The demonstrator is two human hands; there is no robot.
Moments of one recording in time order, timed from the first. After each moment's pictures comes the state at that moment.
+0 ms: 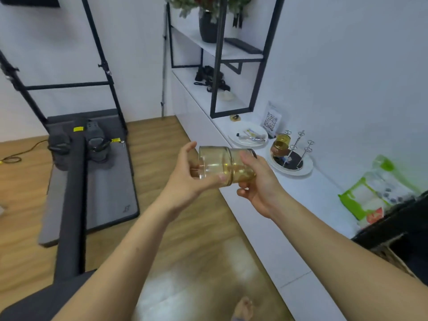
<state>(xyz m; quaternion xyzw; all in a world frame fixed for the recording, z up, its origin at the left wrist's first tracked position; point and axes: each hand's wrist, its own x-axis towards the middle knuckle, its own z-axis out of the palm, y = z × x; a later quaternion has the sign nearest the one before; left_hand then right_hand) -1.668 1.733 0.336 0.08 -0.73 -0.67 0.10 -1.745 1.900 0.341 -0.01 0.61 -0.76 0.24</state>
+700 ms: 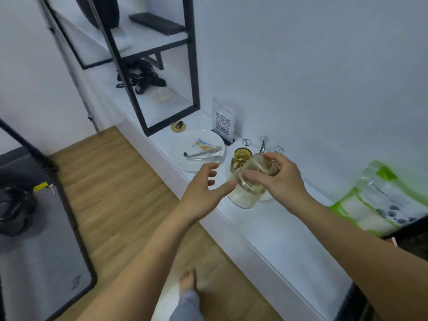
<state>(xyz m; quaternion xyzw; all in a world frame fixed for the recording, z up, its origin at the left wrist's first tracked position) -2.065 1.841 0.276 0.03 -0.81 -0.57 -0.09 -2.096 2.043 0.274 0.06 0.83 -0.56 0.00</state>
